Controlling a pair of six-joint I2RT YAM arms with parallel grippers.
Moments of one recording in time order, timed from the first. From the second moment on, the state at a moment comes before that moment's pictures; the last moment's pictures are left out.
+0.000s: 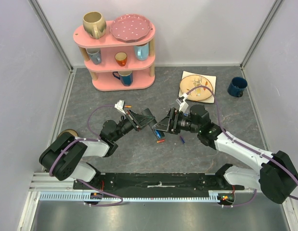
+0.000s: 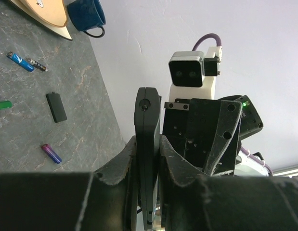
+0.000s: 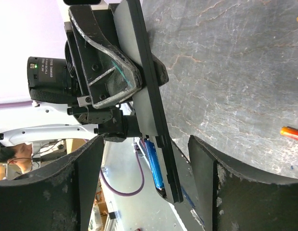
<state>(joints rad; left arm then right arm) -0.61 1.43 0.30 1.29 0.32 -1.34 0.66 1.16 0.62 0.23 -0.51 1.01</state>
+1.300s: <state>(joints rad) -0.58 1.45 0.36 1.29 0.53 -1.39 0.61 1.08 0.56 0.20 -0.67 0.85</state>
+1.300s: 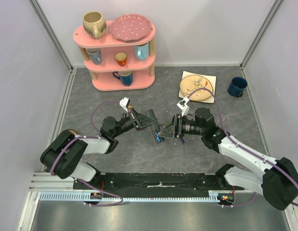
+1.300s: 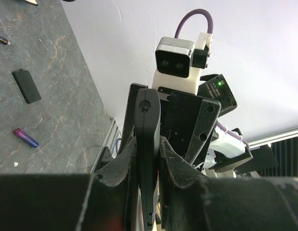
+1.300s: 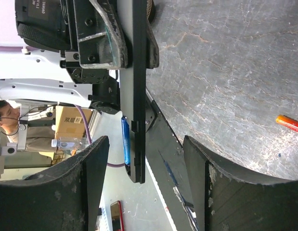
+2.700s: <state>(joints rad) -0.59 1.46 0.38 1.26 0.53 -1.39 0.63 1.11 0.54 0.28 -0.68 0.89</state>
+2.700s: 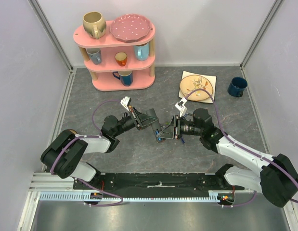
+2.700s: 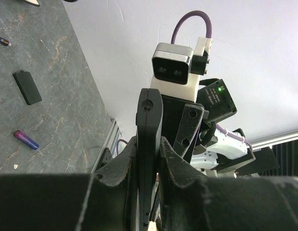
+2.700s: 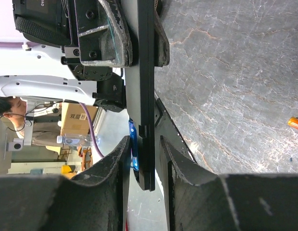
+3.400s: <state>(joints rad) -0.59 1.45 0.38 1.29 0.53 -1.39 0.63 1.10 0.56 0.20 -0.64 0.90</state>
